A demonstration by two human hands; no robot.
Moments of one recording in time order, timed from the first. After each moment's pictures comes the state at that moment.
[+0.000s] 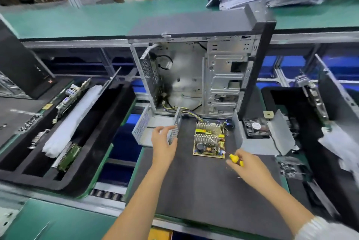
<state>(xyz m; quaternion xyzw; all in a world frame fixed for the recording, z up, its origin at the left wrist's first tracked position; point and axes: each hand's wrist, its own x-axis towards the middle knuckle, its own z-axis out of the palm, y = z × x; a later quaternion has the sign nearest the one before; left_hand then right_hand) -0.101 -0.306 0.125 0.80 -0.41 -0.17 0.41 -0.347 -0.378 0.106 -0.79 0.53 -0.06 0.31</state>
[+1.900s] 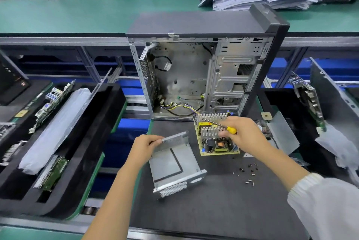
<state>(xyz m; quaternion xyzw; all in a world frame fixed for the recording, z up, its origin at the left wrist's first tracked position) 0.007 -0.306 0.113 0.76 -0.51 -0.26 0.31 -0.278 -0.424 0.181 -0.88 0.42 -0.14 0.19</state>
